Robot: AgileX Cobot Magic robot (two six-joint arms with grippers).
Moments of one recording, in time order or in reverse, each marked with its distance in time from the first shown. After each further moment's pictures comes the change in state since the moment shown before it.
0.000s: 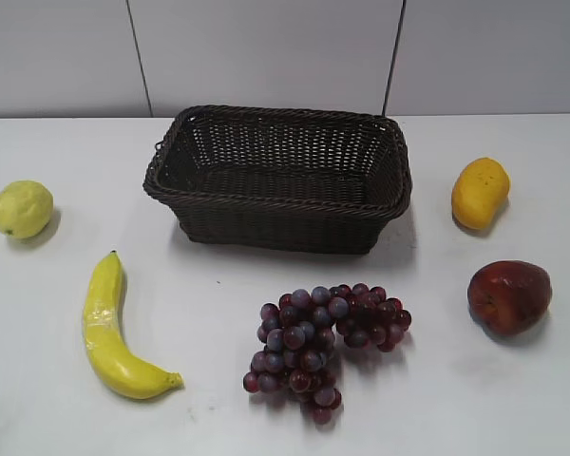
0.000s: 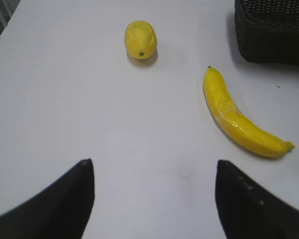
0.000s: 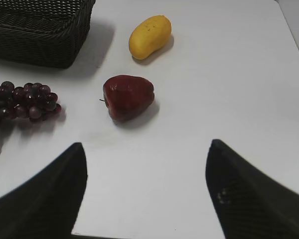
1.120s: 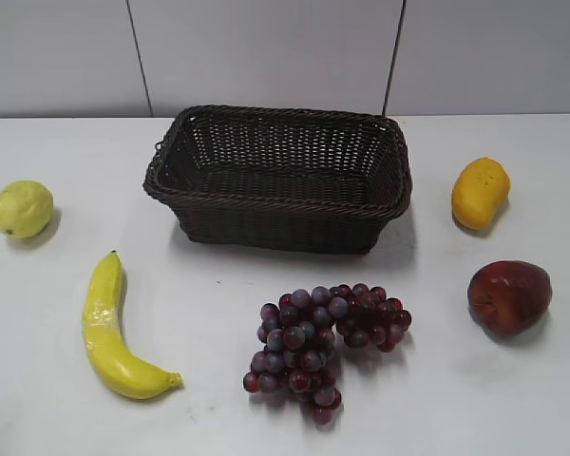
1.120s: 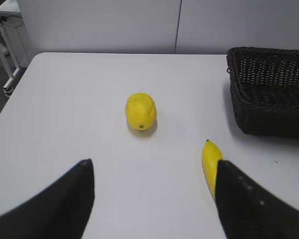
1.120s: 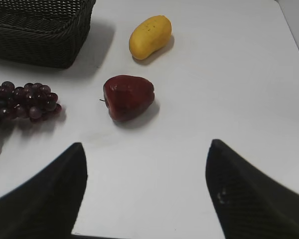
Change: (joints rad) left arm 0.000 0.273 -0.031 -0.022 -0.386 0.000; right arm 0.000 0.000 0.000 0.000 0.000 0.000
